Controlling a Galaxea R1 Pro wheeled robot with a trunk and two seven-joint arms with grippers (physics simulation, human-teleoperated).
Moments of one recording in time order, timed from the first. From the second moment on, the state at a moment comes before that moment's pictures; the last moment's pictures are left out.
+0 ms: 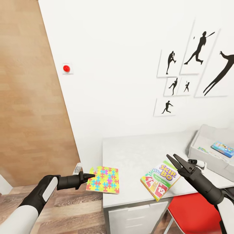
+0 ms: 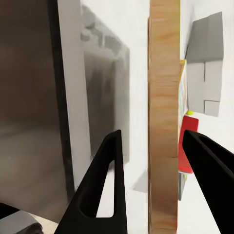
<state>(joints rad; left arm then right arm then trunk) -0.62 0.17 0.03 -0.68 0.48 0.98 -0.84 -0.17 -0.09 -0.41 -1.61 -0.90 0.80 0.99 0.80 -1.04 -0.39</state>
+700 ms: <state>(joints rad) -0.62 0.19 0.03 -0.74 0.49 1.03 -0.92 -0.17 -0.09 -0.41 -1.61 -0.90 0.80 0.99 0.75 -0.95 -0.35</state>
